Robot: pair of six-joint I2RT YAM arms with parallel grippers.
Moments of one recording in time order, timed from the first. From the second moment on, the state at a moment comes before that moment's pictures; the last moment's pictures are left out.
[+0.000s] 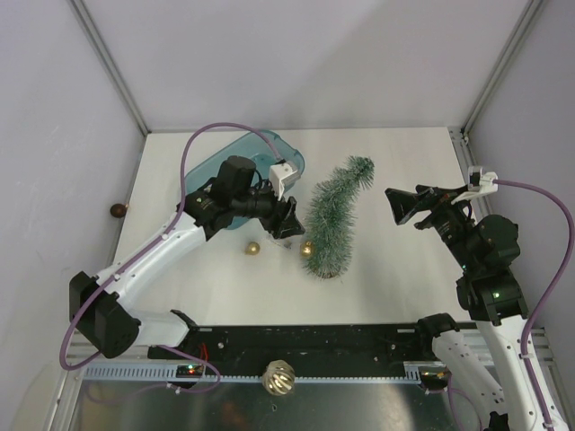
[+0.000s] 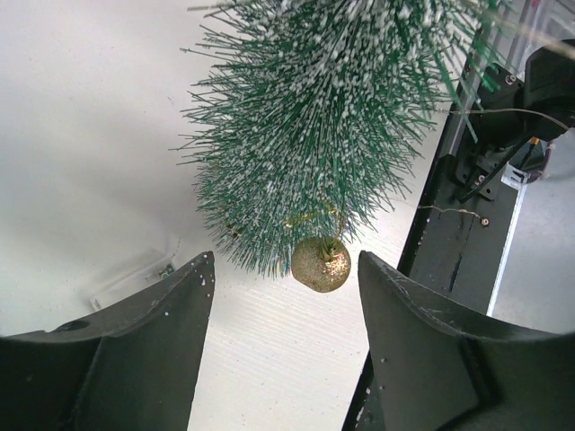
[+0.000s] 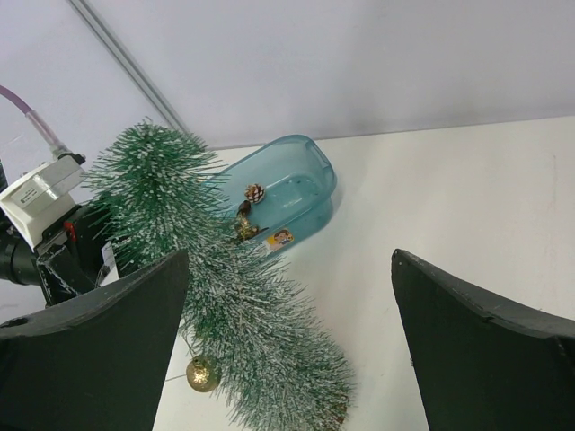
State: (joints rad) left arm -0.63 1.30 1.18 -0.48 0.58 0.04; right arm 0.23 0.56 0.87 -0.23 -0.19 0.44
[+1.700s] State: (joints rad) left arm -0.13 2.17 1.70 -0.56 0.23 0.03; right arm 0.22 0.57 0.87 -0.28 -0.17 0.44
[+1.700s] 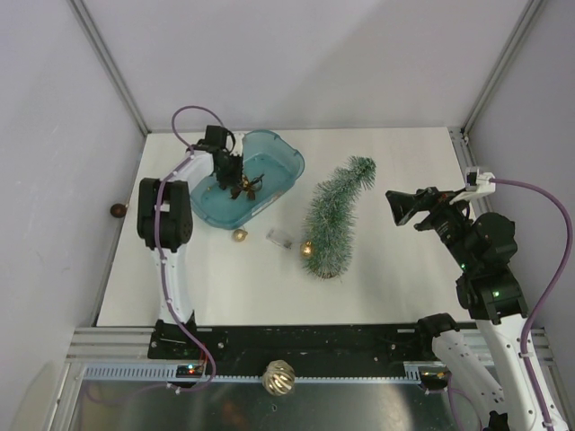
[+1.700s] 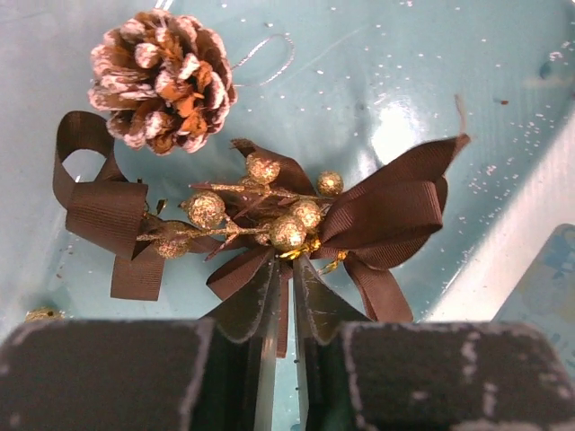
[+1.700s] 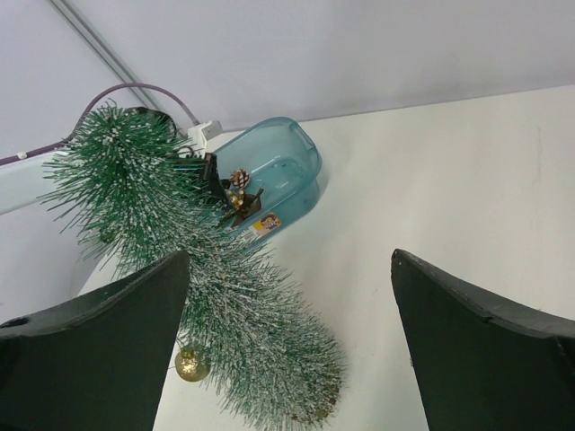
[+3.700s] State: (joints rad) left arm -0.17 2.19 1.70 -0.61 0.16 0.14; right arm 0.22 0.56 0.93 -0.34 -0.18 0.43
